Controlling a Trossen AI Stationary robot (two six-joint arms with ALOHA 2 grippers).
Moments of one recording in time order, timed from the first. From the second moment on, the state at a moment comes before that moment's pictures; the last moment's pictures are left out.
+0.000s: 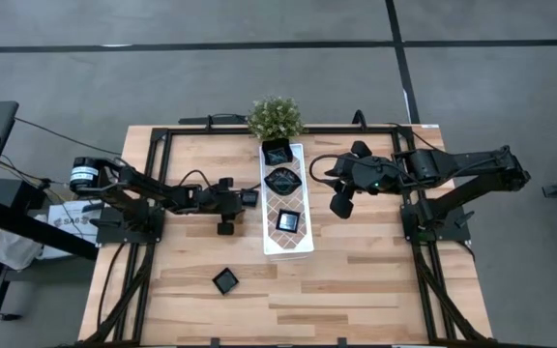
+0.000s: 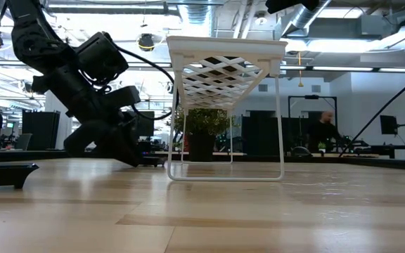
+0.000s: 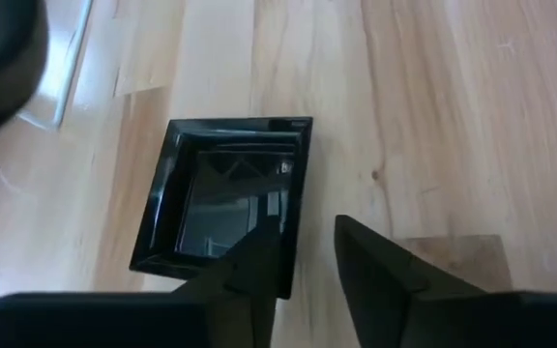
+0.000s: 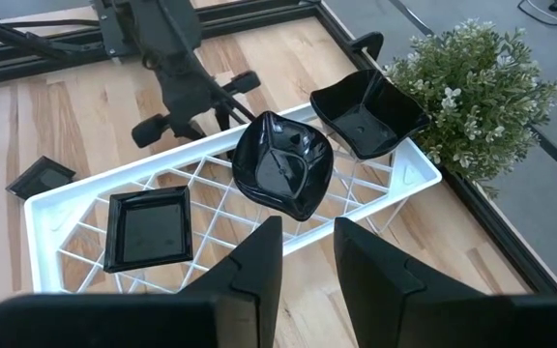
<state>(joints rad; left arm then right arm) 0.08 1.67 0.38 0.36 -0.16 0.34 0.14 1.18 1.33 -0.84 0.47 0.31</state>
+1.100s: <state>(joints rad) -0.14 1.37 0.38 0.12 -0.22 0.09 0.15 1.18 1.33 -0.84 0.47 0.31</state>
